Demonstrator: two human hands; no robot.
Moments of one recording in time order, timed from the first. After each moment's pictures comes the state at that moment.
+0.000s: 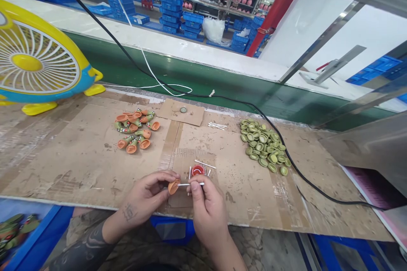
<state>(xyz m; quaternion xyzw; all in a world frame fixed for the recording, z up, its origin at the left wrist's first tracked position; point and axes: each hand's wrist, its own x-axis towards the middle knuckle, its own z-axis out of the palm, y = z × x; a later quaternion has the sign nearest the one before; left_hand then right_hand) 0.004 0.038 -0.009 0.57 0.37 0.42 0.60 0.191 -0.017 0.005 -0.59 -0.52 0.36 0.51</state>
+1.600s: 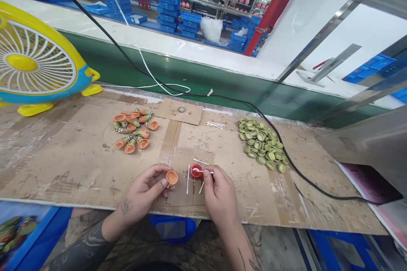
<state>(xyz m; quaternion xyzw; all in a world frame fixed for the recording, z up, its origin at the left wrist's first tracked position) 0.006 0.037 -0.006 0.47 0.42 0.38 0.68 0.224 0.001 0.002 -0.64 -0.58 0.23 0.44</state>
